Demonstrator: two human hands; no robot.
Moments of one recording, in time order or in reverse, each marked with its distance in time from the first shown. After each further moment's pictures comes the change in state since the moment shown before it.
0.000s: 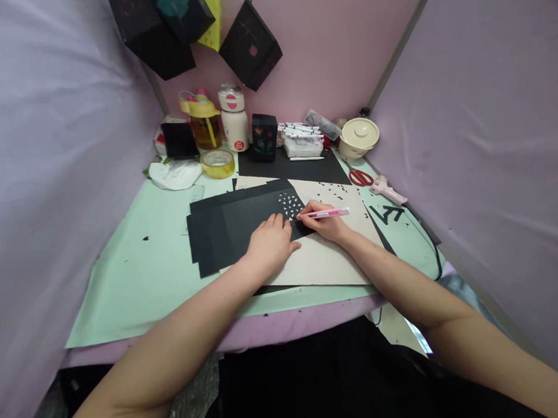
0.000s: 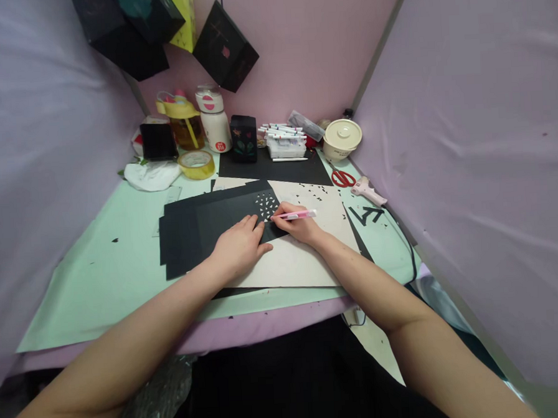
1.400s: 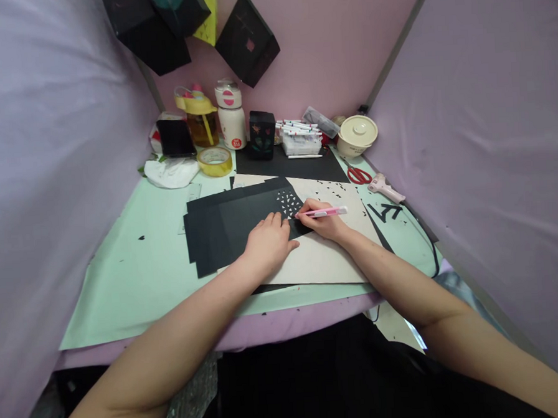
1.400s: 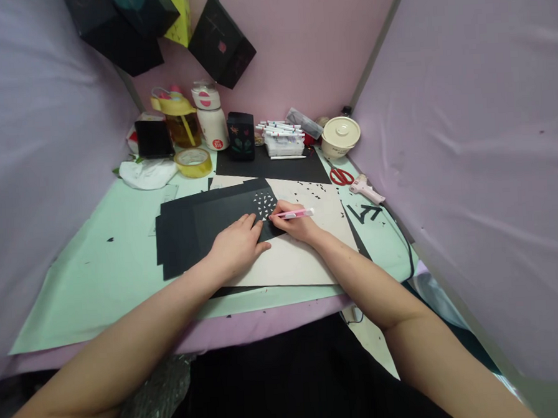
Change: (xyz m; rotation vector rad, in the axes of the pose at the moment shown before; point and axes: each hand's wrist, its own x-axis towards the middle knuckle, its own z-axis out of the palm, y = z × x) left_hand -0.001 0.000 -0.001 -0.009 0.003 0.006; right_hand 0.001 -0.006 -0.001 0.077 0.008 0.053
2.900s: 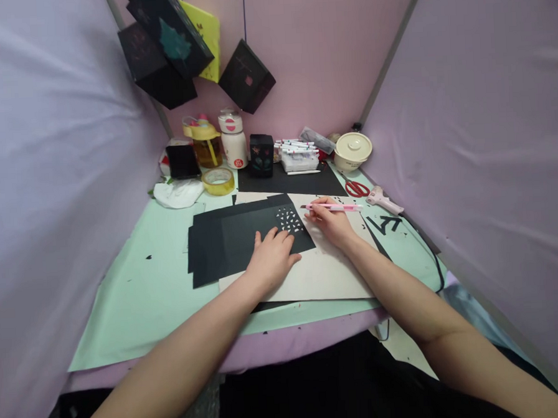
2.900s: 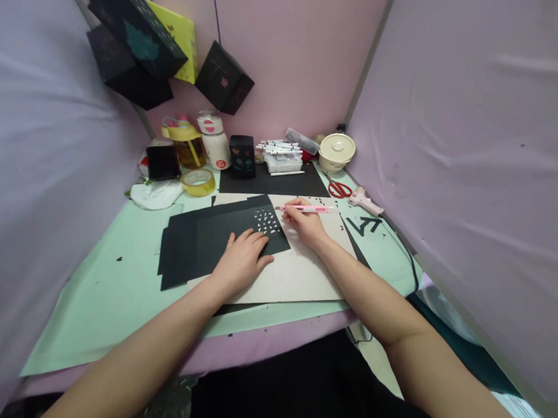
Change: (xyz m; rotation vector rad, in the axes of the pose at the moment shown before) left_hand 0.002 -0.003 0.005 -0.184 0.066 0.044; right_hand 0.015 -0.002 -0.009 0.637 0.300 0.269
